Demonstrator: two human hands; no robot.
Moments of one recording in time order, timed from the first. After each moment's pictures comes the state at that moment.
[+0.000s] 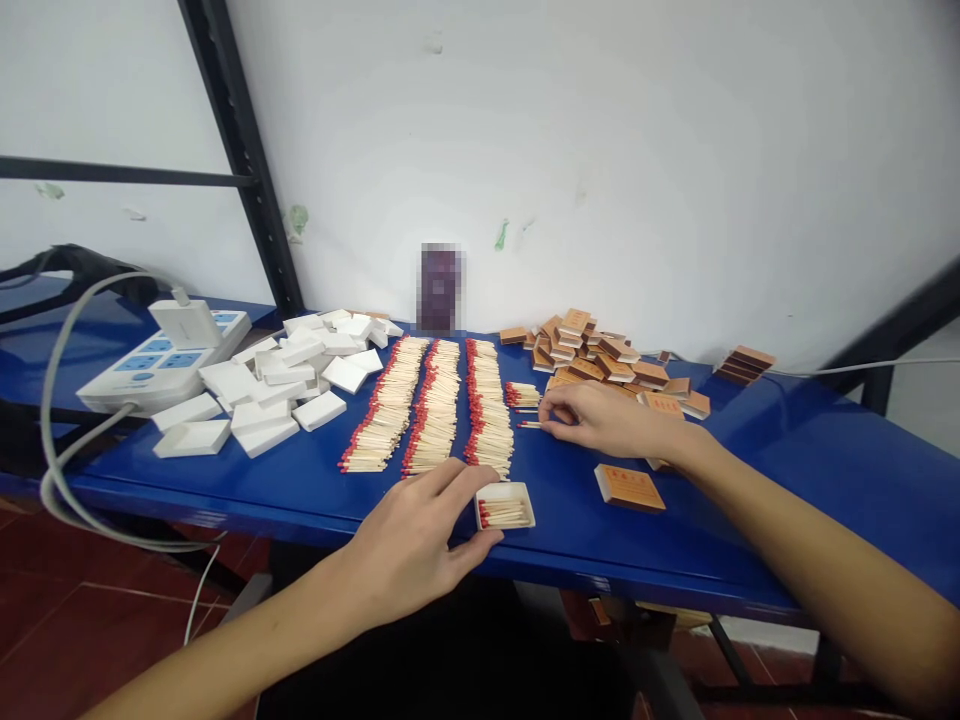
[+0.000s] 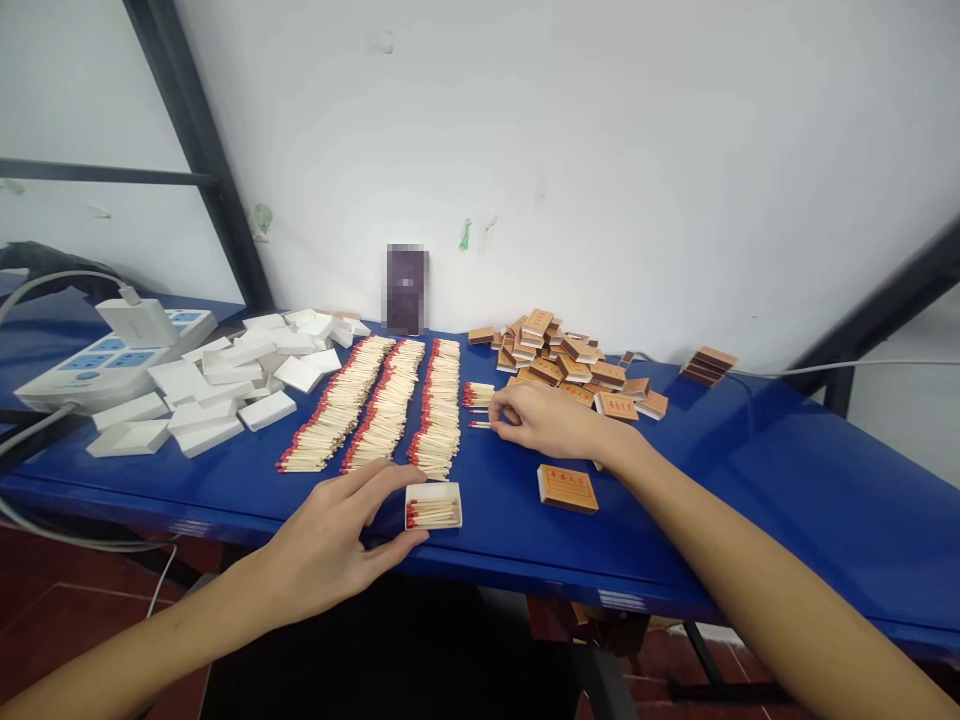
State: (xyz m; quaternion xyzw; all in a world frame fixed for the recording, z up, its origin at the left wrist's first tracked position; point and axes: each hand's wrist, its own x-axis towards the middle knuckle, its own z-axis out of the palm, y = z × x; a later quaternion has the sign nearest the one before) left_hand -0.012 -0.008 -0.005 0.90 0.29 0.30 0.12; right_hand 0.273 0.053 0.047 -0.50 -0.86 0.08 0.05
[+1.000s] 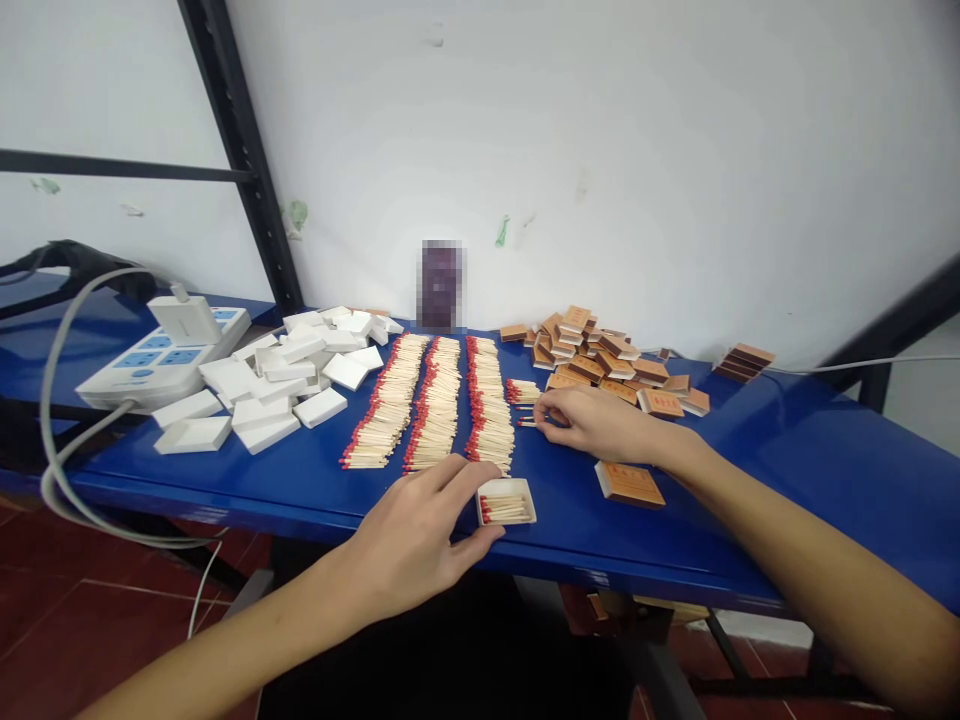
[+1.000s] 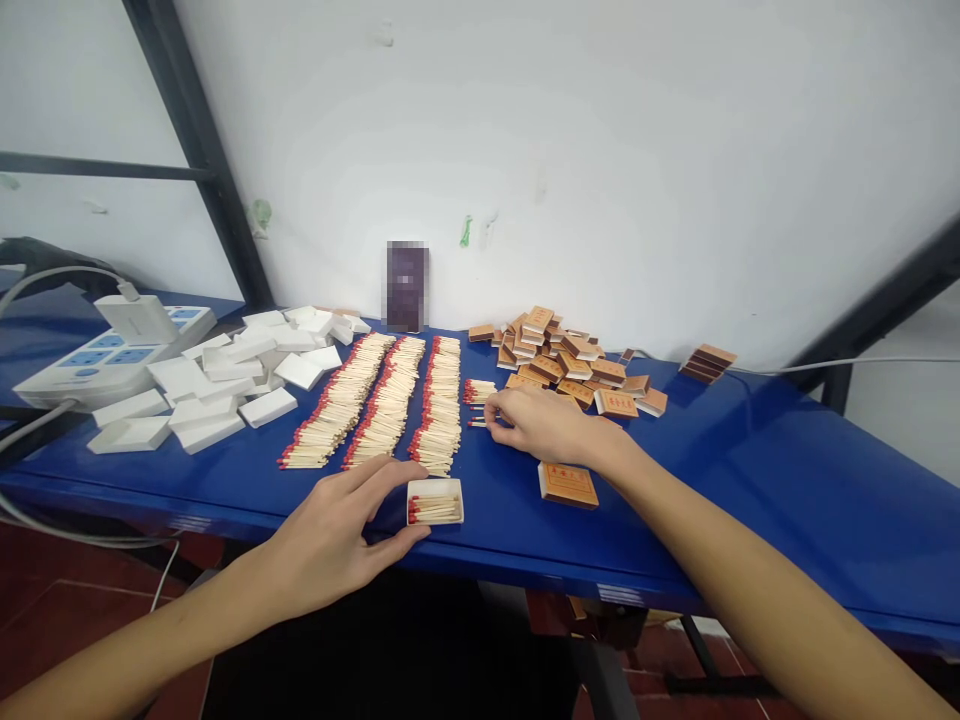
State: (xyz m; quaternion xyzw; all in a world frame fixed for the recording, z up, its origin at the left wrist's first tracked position) left_hand -0.012 -0.008 -0.005 0.90 0.28 0.30 0.12; right_hand 0.269 0.051 0.039 -0.52 -0.85 0.05 0.04
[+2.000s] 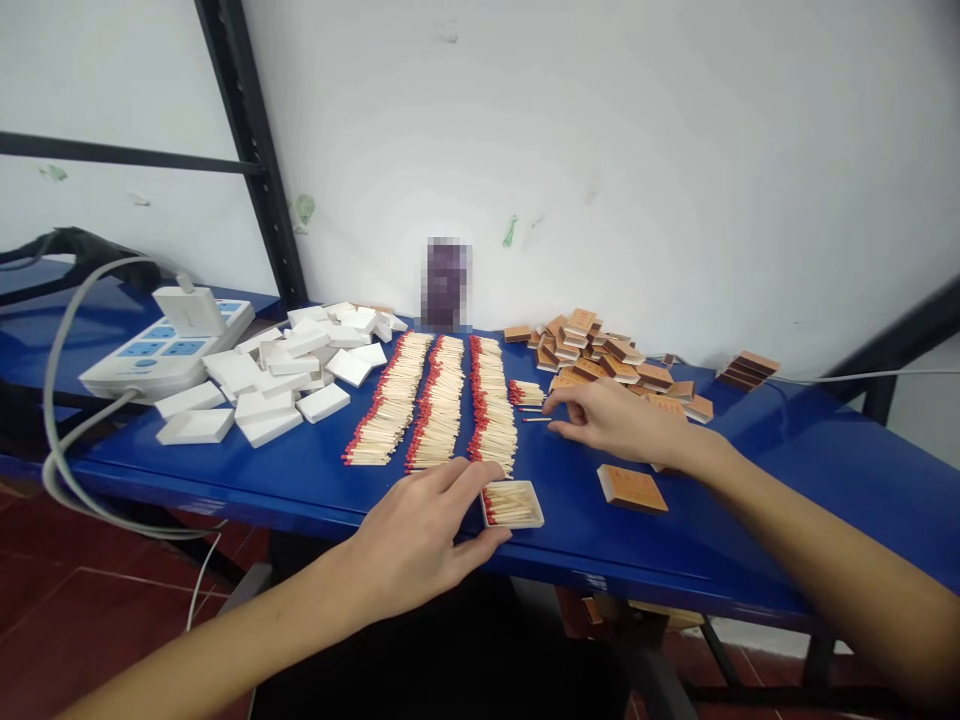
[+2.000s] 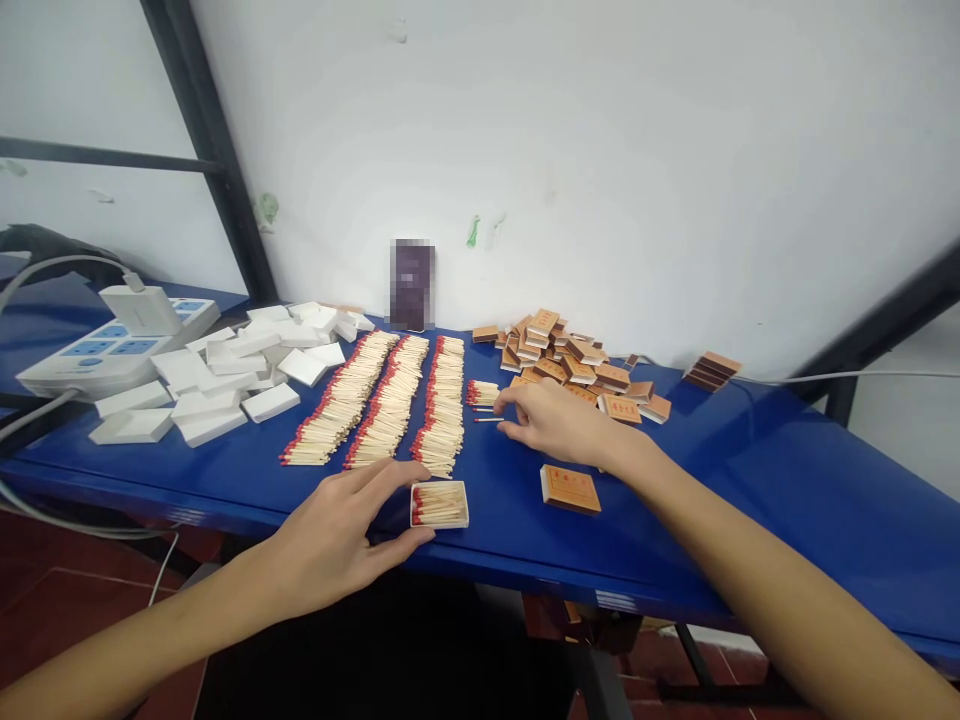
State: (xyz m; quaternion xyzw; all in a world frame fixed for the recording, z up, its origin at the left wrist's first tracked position) left_hand -0.011 -0.009 -0.006 0.90 0.29 0.29 0.13; right_hand 0.268 0.047 0.054 -0.55 -0.83 0.04 0.02
